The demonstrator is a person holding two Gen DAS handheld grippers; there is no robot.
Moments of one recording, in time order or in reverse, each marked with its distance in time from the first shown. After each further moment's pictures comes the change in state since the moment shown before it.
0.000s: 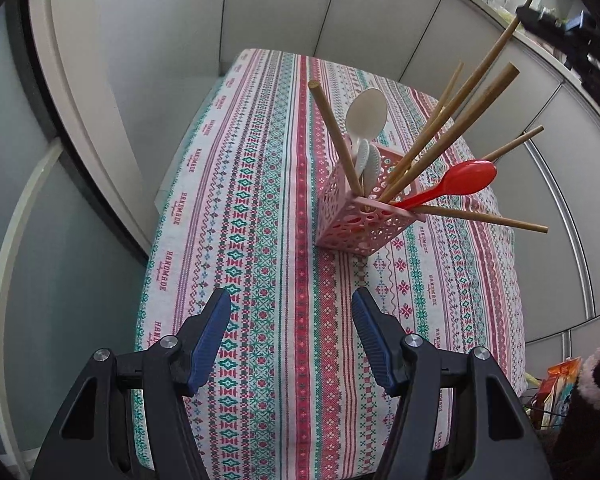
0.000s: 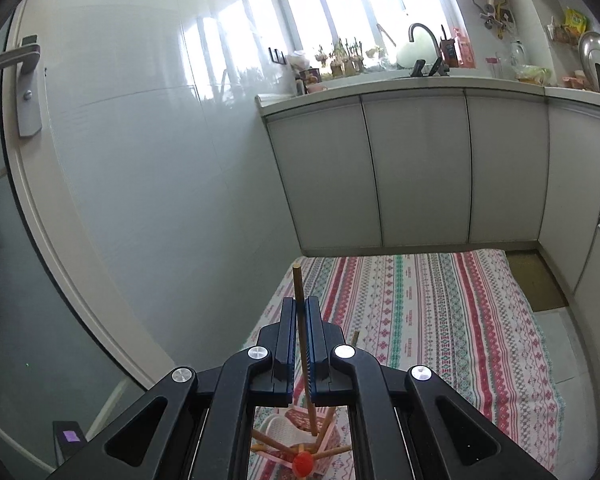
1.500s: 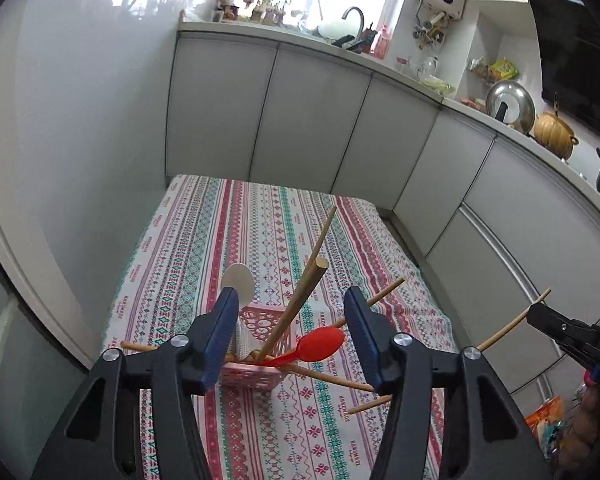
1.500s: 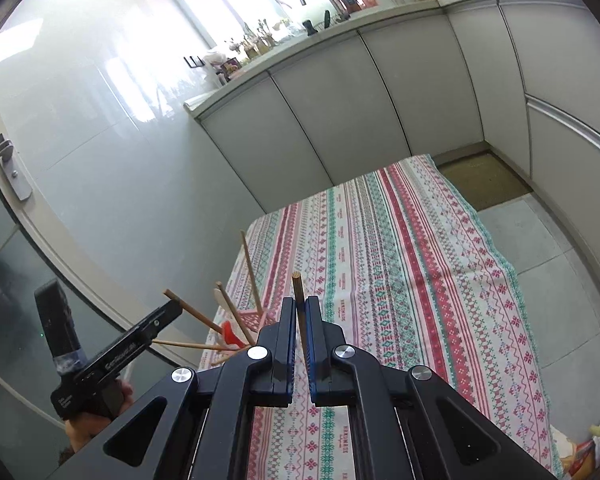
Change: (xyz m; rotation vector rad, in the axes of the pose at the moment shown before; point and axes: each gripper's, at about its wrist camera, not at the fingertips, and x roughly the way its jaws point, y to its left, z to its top) left arm -0.053 -0.082 0.057 0.076 -0.395 -0.156; right arm -0.138 -0.105 -0.067 0.316 0.054 -0.019
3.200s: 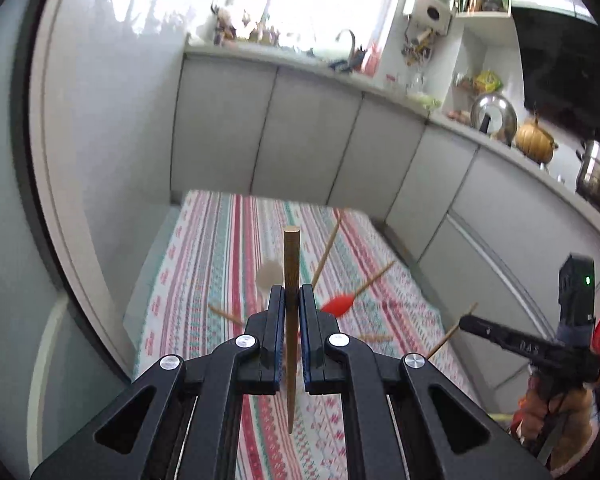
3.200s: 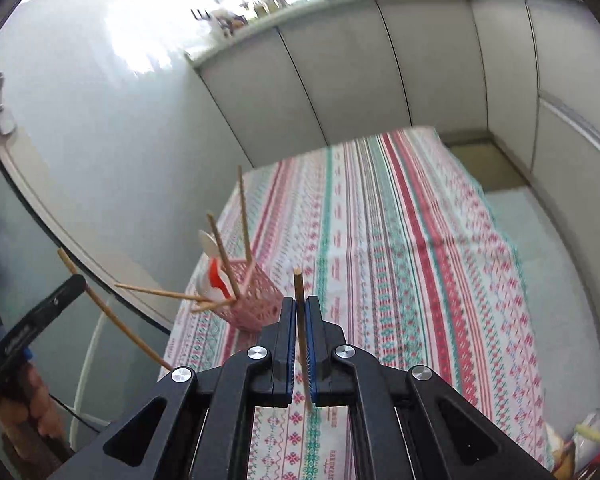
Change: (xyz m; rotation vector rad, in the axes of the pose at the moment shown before) left arm -0.088 0.033 -0.008 0.020 -0.097 -0.033; right arm 0.026 0.020 -0.034 -0.103 0.095 -0.065
